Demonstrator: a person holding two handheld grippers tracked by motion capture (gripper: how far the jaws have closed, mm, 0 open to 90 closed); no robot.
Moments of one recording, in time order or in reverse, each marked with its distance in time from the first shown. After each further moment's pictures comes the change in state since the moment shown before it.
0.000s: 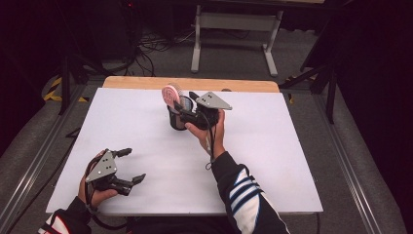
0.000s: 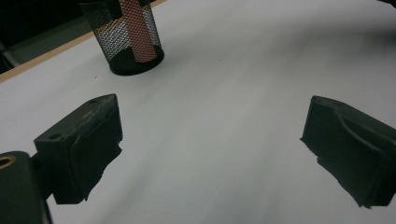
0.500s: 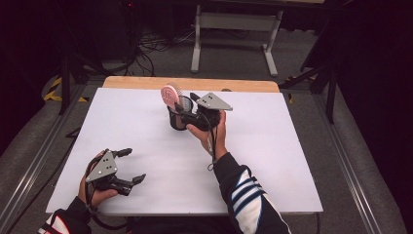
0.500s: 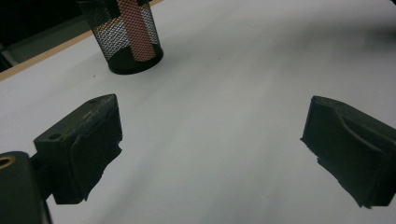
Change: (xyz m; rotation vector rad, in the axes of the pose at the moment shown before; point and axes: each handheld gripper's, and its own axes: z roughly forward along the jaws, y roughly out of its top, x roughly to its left) left arm 0.000 0.000 0.001 0.004 -0.001 0.001; right arm -0.001 -0.001 -0.004 0.017 0.002 -0.022
